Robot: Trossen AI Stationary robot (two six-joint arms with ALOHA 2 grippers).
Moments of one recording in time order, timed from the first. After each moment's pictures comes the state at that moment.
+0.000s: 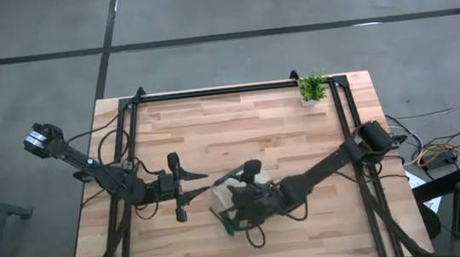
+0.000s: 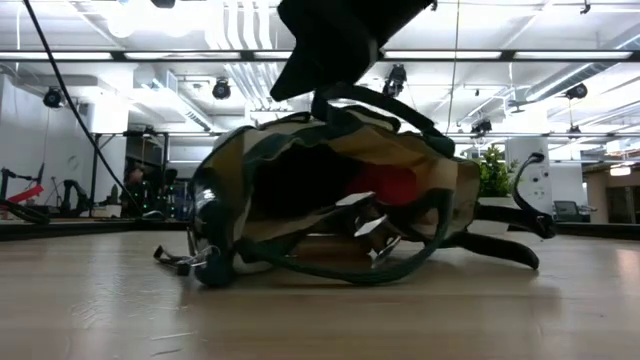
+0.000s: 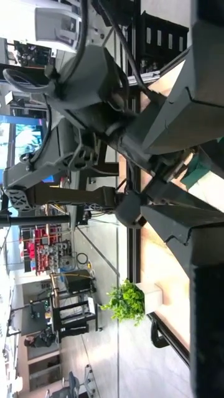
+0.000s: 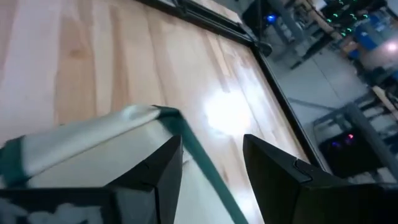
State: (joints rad) left arm -0.56 1.05 0.63 0.47 -0.67 0.02; right arm 0.42 1.96 1.39 -0.19 0.89 0.04
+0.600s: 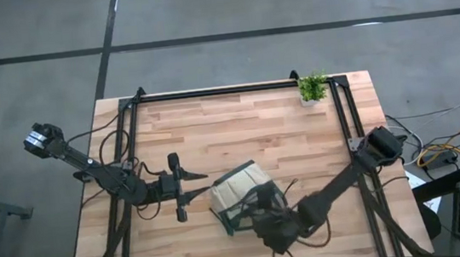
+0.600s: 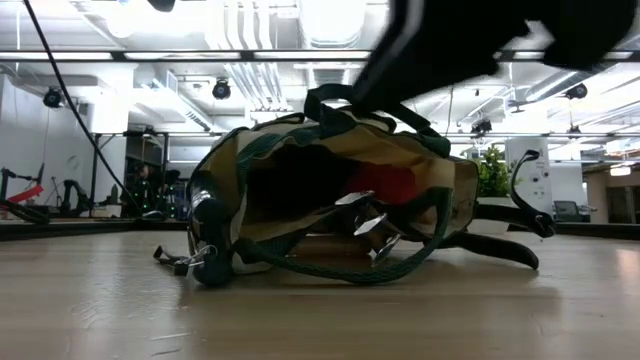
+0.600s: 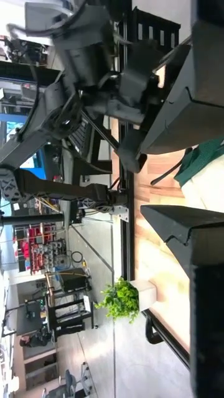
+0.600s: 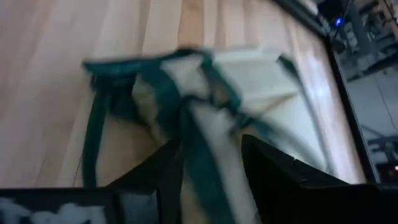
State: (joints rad) left arm -0.56 1.05 0.63 0.43 -0.68 0.02; right arm 0.62 1.94 1.36 -0.41 0.77 0.14
